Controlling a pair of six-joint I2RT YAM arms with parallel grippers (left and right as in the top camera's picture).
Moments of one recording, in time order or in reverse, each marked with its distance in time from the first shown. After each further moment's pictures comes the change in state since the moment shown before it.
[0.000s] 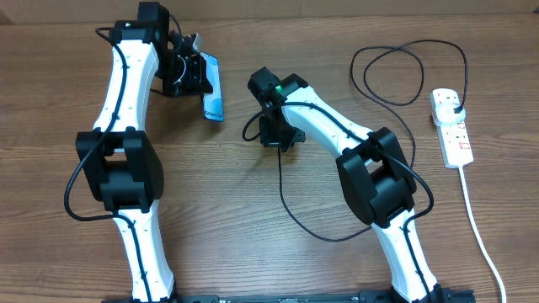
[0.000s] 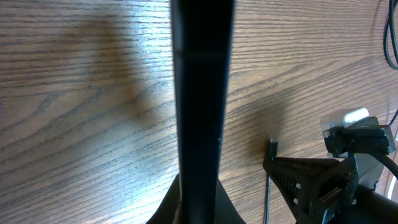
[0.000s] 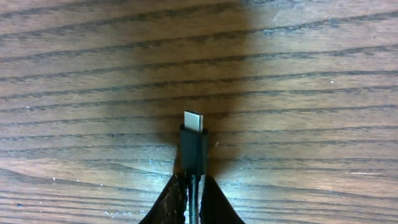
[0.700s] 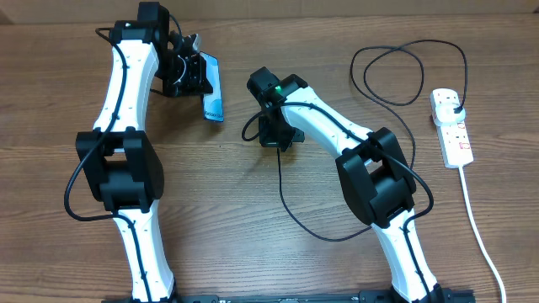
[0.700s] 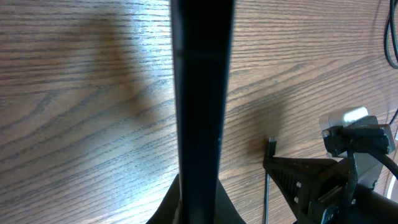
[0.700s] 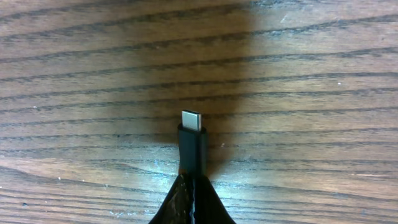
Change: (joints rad) left arm 0.000 0.000 0.000 -0.004 0.000 0.000; right arm 0.001 0.000 0.000 0.019 -0.005 0.000
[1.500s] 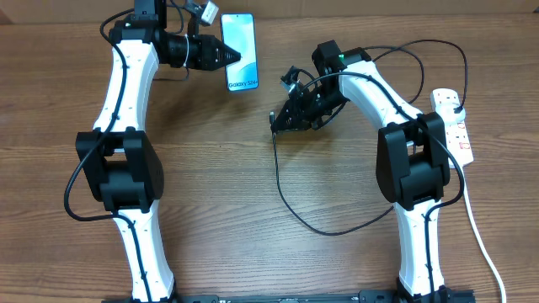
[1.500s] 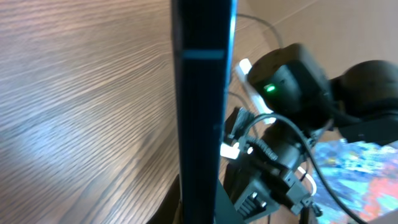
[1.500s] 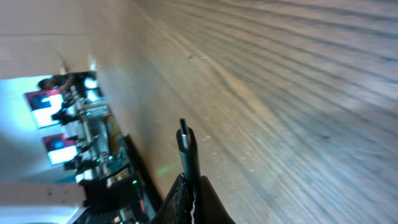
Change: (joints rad) left arm 0.000 -0.001 0.000 0.286 0.593 0.205; right arm -0.286 0.001 0.024 -0.095 -0.953 -0.629
